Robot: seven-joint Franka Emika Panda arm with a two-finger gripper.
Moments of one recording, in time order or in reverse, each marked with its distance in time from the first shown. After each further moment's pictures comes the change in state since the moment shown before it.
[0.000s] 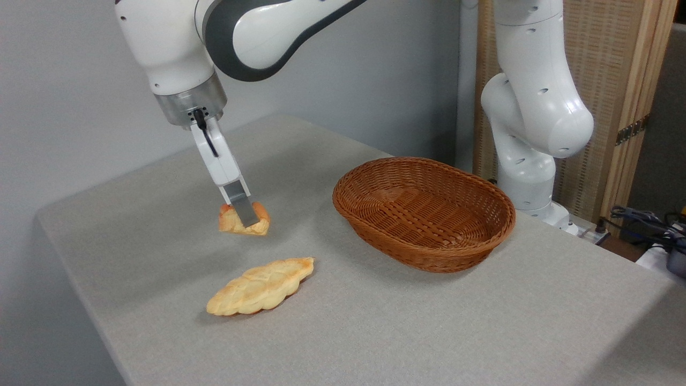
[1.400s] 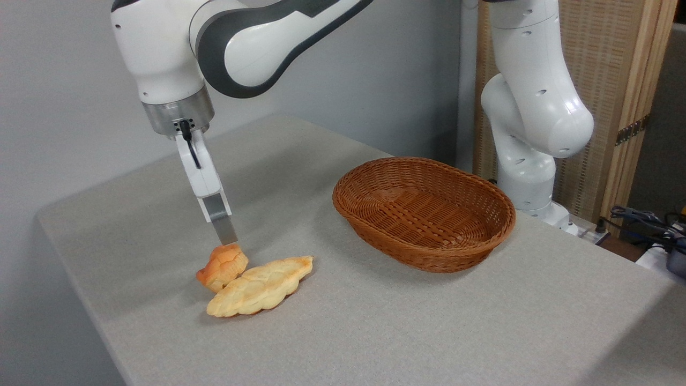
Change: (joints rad) arm 0.000 0.040 -0.009 0.007 0.002 0.131 0.001
